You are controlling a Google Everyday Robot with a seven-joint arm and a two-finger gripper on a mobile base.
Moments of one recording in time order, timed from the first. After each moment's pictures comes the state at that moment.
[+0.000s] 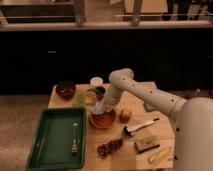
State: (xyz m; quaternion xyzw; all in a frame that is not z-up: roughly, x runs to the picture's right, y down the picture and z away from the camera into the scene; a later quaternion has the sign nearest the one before) arm 0.007 0.113 0.857 -0.27 -0.29 -0.37 0.84
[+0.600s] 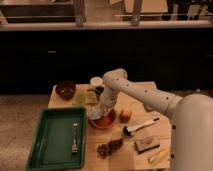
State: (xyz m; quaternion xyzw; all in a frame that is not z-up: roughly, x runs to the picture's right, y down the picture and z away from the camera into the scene) arm -0.006 0.138 0.838 -0.30 -0.30 -0.40 0.81
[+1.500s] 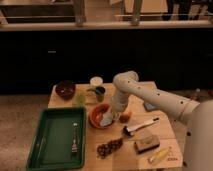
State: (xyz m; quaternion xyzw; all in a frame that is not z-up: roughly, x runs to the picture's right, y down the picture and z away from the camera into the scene) arm 0.061 0.150 0.821 -0.34 -0.27 -0.35 0.83
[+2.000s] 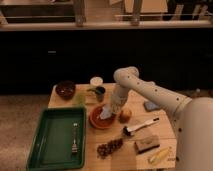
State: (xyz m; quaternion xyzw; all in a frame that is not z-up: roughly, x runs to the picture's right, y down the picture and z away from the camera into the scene) arm 0.054 0.120 0.848 -0.32 -0.27 -0.35 0.84
